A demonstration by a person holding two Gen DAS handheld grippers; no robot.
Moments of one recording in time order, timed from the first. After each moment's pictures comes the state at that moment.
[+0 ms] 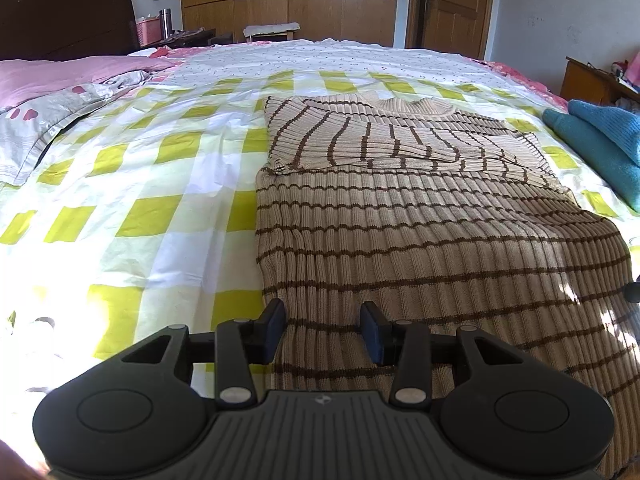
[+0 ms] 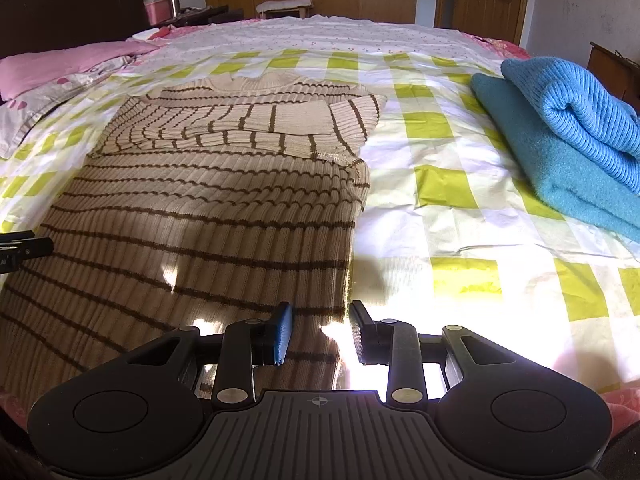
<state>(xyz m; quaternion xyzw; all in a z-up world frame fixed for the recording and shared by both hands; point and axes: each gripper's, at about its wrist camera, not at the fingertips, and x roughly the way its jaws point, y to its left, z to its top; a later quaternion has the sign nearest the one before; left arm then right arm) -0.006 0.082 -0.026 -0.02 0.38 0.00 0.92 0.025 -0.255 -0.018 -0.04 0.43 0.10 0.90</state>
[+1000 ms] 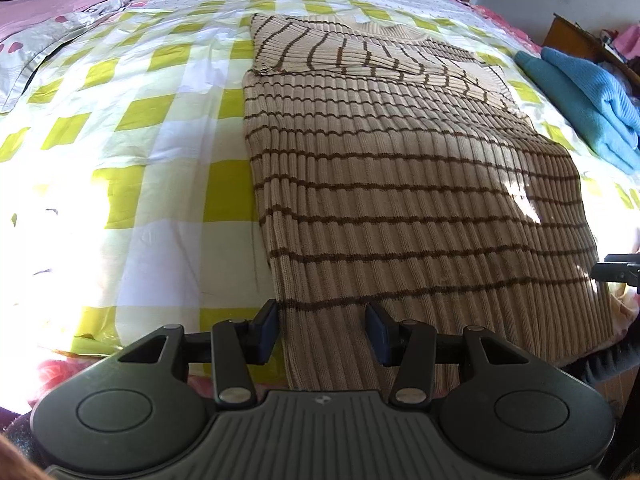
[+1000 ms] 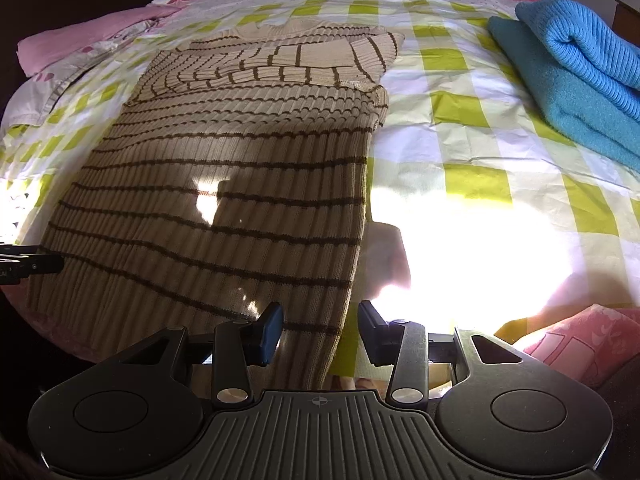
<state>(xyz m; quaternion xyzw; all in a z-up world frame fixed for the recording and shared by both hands) -0.061 0.086 -0.022 -0.05 0.49 -0.04 0.87 -0.015 -0.274 -0.017 -0.02 0.50 0.14 0.85</state>
